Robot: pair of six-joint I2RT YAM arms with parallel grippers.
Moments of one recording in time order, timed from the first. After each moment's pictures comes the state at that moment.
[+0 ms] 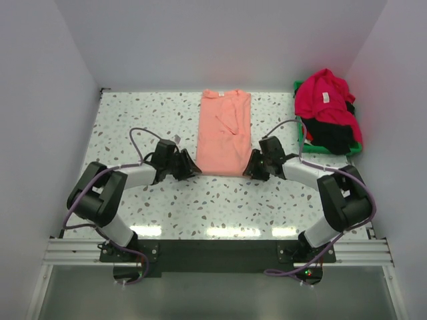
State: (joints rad) left arm -0.40 1.62 0.67 0.14 0.30 -0.81; right arm 0.42 1.59 0.80 -0.19 -0.09 0.71
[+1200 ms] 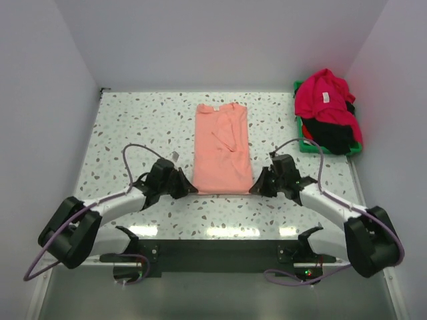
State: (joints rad) left arm -0.53 1.29 0.45 0.08 0.23 -0.90; right arm 0.42 1.23 0.52 -0.18 -0.24 0.73
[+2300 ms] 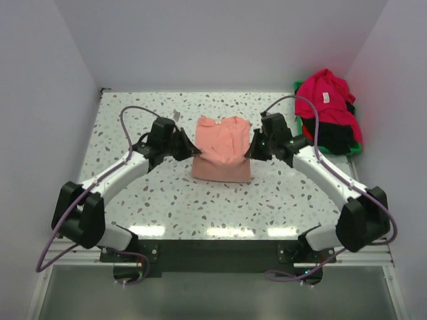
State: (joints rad) left arm -0.46 1.35 0.88 -0.20 0.21 -0.83; right arm 0.49 1.32 1.04 -0.55 -0.05 0.62
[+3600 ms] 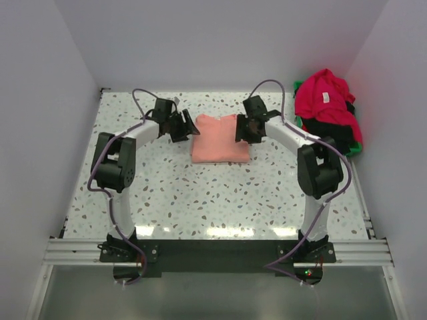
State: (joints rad) left arm -0.23 2.03 1.41 -0.21 0.36 -0.62; right arm 0.39 1.98 1.54 -0.56 0.03 0.45
